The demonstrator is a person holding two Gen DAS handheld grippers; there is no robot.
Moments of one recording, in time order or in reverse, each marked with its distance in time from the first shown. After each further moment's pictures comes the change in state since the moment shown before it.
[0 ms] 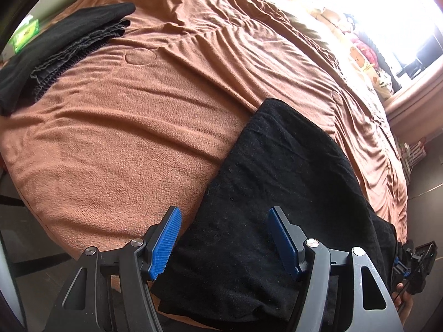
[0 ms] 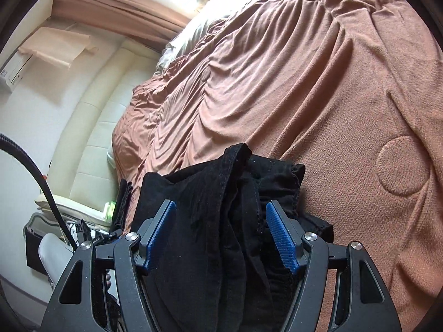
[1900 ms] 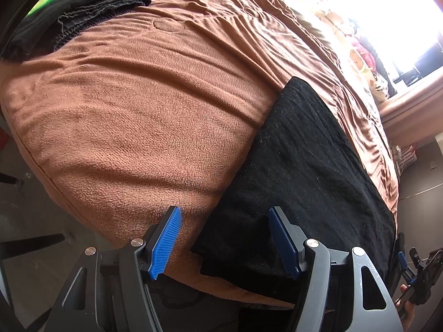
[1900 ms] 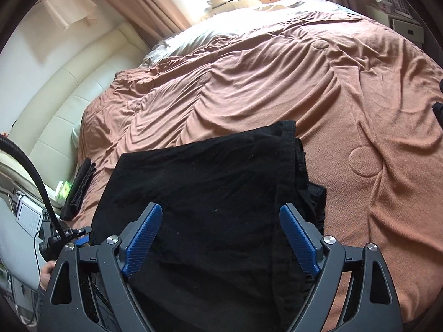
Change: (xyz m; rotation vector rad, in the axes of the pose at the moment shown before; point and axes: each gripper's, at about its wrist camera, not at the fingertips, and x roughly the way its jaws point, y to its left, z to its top) left arm -0.003 0.046 -0.044 -0.040 0.039 -0.070; right arm -0.036 0.106 -0.088 -0.227 -0.098 -0.300
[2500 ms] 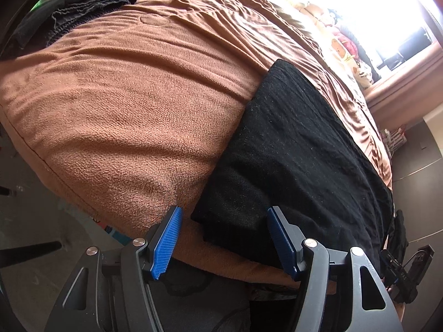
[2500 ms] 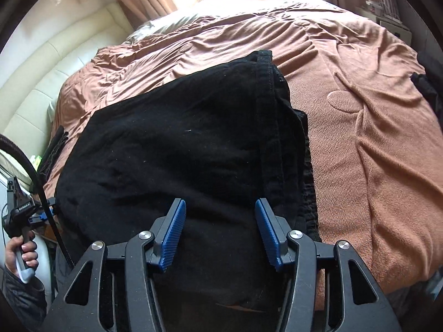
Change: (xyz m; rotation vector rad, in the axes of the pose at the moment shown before) left arm -0.002 0.005 -0.028 0.098 -0.006 -0.056; right arm 0.010 0.008 -0.069 -0.045 0.037 -0.187
